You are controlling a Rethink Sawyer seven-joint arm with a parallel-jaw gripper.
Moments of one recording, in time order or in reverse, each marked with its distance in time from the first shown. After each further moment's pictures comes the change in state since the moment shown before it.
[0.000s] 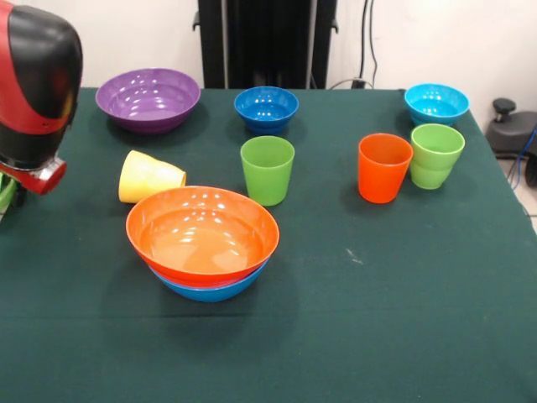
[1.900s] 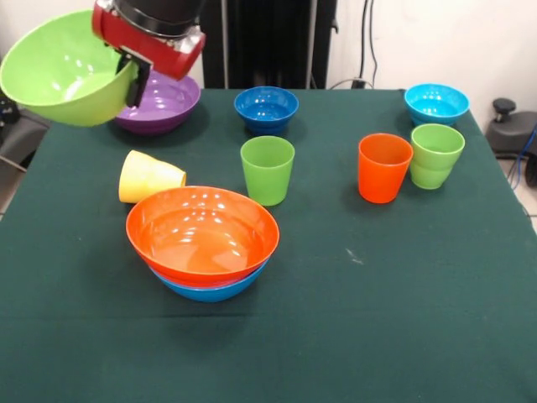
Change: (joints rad) arm 0.289 -0.415 0.027 0.198 0.175 0.314 0.000
